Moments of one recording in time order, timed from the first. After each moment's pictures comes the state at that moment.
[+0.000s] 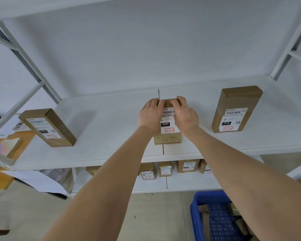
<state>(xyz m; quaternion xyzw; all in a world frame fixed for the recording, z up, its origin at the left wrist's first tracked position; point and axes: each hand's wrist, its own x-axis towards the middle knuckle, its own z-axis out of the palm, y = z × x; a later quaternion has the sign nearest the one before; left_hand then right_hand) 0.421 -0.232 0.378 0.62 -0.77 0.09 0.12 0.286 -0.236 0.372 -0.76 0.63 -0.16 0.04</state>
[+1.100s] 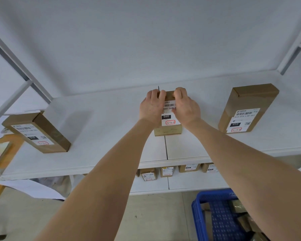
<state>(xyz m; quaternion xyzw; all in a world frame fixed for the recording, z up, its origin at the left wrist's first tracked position) 0.433 -0.289 0.374 0.62 -0.77 0.09 0.12 0.301 -0.295 0.360 -0.75 0.63 -0.19 0.01</state>
